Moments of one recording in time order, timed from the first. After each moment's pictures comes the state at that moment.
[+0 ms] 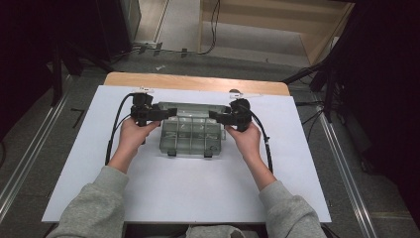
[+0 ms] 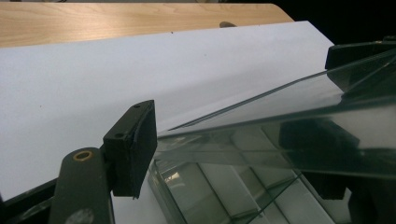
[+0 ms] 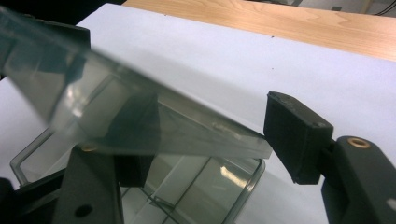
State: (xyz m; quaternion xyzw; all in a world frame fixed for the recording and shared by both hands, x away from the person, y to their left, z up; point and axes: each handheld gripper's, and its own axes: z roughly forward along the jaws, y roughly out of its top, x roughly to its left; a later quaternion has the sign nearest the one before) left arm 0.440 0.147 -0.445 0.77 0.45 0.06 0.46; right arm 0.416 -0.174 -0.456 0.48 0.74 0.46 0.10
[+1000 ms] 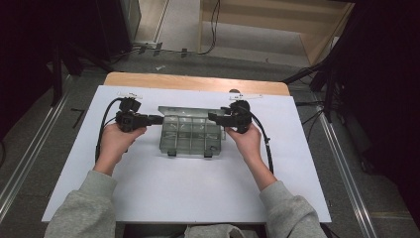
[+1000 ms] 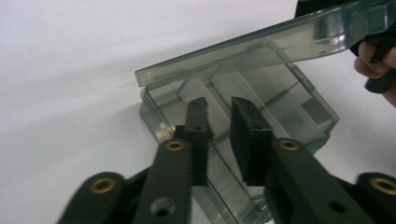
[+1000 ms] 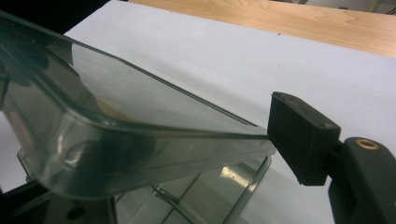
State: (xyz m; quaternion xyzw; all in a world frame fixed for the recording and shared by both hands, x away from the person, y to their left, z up) left arm 0.418 0.181 -0.434 0.80 0.43 -0.01 0.43; right arm 0.412 -0.174 -0.457 0.47 0.75 0.46 0.10
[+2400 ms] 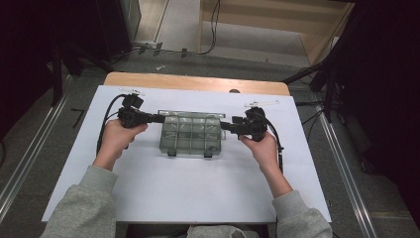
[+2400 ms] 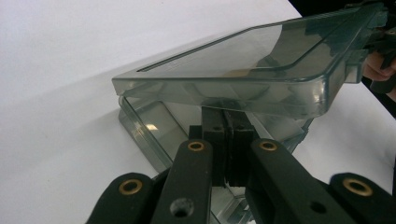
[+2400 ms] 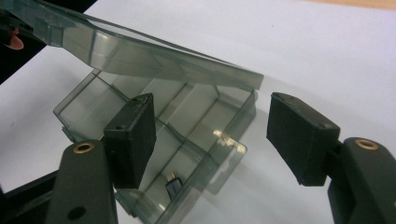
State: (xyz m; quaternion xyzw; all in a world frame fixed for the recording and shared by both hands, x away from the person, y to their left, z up) left arm 0.429 0.177 -0.429 0.81 0.40 -0.05 0.43; right arm 0.381 -0.213 -0.451 0.48 0.75 0.45 0.05
